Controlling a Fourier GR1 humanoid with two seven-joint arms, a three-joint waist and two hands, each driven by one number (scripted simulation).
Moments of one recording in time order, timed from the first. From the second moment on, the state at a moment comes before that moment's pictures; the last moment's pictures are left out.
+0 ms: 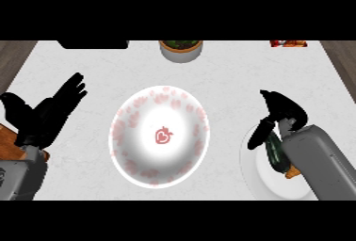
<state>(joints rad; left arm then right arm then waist) -0.22 0.39 -0.02 -1.47 0.26 -0.07 0.25 -0.51 -0.39 0.33 -1.35 0.35 0.31 1.06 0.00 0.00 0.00</state>
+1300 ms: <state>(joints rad) -0.23 0.30 0.05 -1.50 0.17 -0.11 0.29 -0.44 -0.27 0.20 -1.05 0.56 0.31 0.91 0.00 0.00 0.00</state>
